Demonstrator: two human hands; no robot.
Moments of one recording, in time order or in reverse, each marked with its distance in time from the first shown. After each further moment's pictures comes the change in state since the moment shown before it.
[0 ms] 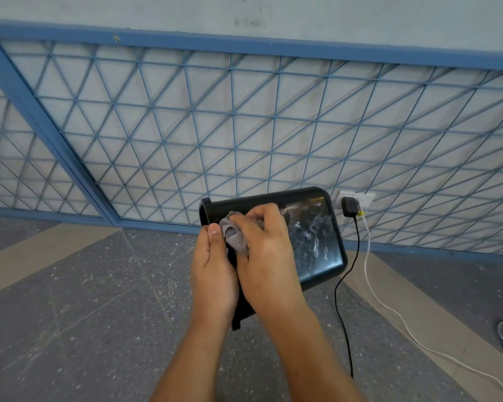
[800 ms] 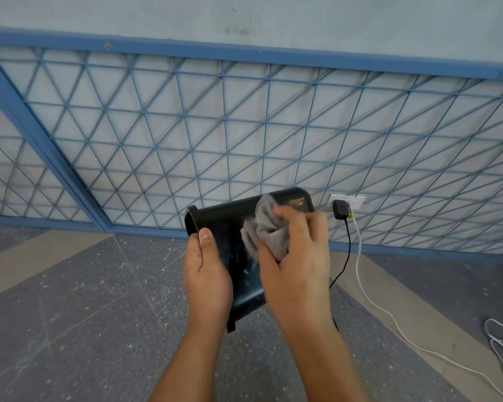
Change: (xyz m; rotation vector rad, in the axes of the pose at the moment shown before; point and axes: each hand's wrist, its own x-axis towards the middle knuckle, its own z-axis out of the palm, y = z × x) left_hand -0.003 -0.002 0.006 0.092 0.120 0.053; right_hand -0.015 0.002 -0.047 0.094 0.193 0.170
